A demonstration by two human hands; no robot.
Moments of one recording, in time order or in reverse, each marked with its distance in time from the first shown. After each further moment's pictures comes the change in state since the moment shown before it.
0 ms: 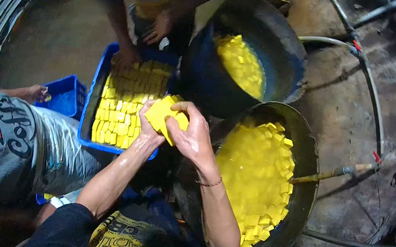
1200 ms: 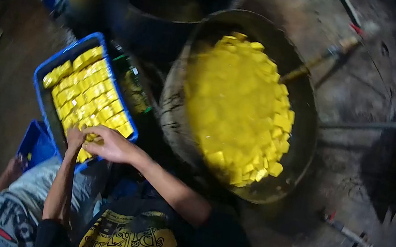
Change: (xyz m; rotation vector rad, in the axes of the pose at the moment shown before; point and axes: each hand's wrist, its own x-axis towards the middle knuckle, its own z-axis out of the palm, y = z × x) left_hand 0.046 0.170 -0.232 2.825 -0.235 -0.101; right_hand -0.023 0.061 0.129 0.323 -0.205 0.135
